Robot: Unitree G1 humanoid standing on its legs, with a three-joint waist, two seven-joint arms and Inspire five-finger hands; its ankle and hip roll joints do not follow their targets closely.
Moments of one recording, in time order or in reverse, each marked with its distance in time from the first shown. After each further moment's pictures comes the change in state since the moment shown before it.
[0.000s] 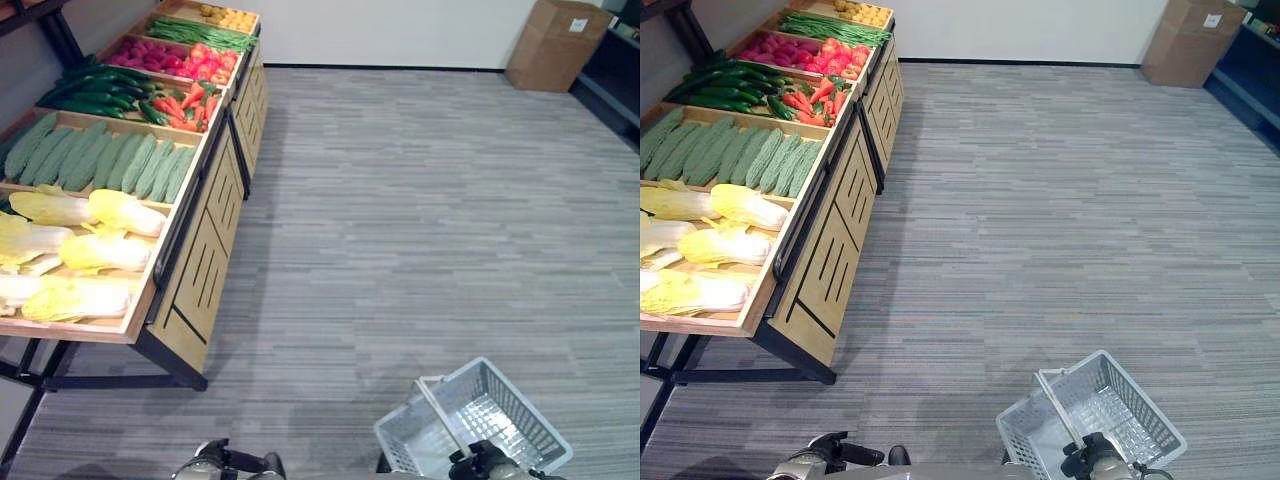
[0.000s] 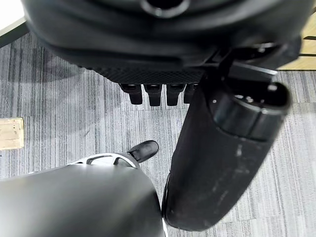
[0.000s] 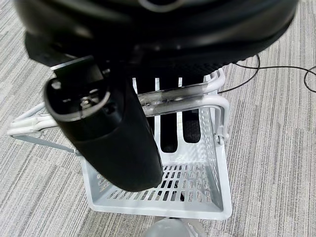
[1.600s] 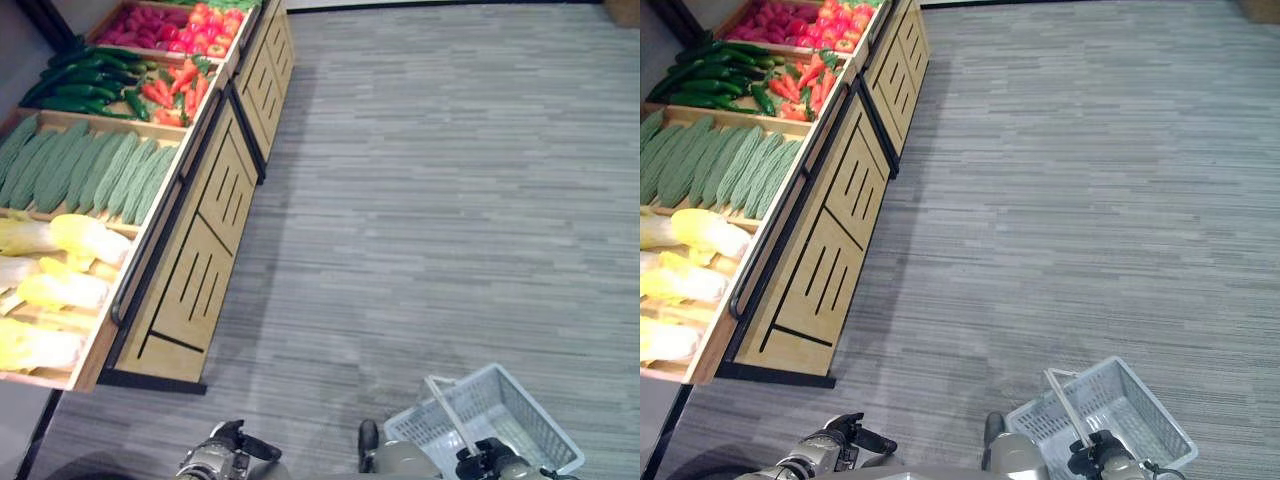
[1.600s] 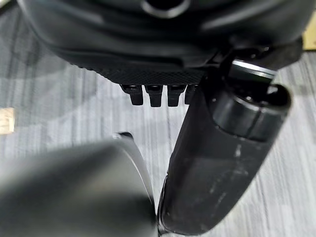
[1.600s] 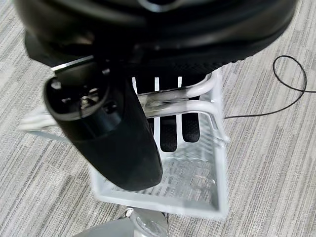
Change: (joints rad) left arm -0.076 -0.034 -0.068 0.048 0.022 -0.022 -0.011; right arm 0.013 -0.027 0.029 0.047 0.039 -0.042 0.049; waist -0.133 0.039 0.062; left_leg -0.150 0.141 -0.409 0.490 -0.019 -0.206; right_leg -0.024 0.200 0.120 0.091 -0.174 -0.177
